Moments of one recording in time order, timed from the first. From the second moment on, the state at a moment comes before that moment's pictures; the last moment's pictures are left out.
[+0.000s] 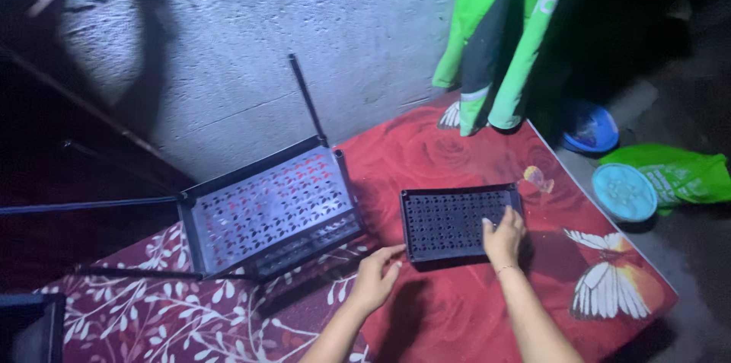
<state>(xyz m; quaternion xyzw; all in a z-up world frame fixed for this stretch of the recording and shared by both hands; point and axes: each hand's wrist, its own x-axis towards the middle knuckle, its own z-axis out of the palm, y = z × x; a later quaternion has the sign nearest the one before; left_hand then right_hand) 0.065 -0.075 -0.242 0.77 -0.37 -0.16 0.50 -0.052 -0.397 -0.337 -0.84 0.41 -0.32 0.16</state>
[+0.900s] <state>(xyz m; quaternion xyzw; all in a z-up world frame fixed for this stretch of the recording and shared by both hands) 0.176 -0.045 -0.183 0.88 -0.42 0.04 0.23 0.165 -0.164 -0.206 -0.66 0.20 -0.46 0.56</state>
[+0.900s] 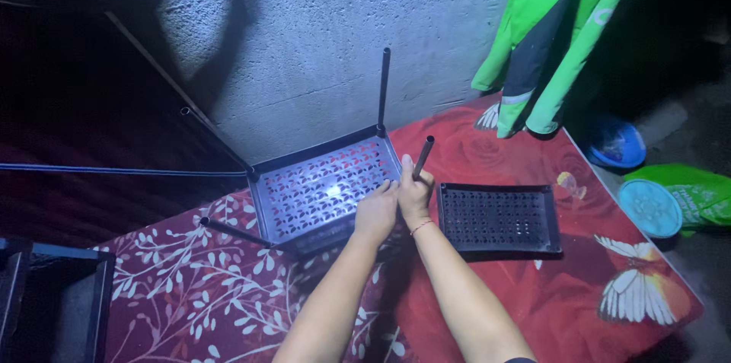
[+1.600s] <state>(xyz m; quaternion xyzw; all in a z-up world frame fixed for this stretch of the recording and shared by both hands) 0.175 -0.049 -0.197 0.86 -0.45 0.11 0.22 0.152 -0.150 -0.181 -0.64 0.26 -0.42 0.59</state>
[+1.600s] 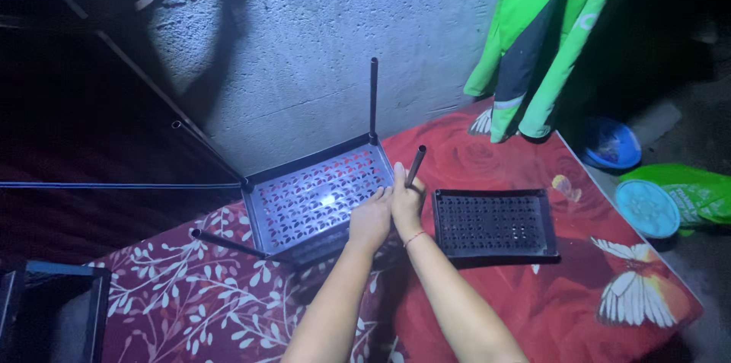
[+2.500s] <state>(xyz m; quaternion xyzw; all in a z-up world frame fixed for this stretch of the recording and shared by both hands) 0.179 -0.051 -0.189 0.86 -0.45 0.10 0.20 0.079 -0.245 -0.255 -0.33 0.28 -0.35 0.83</state>
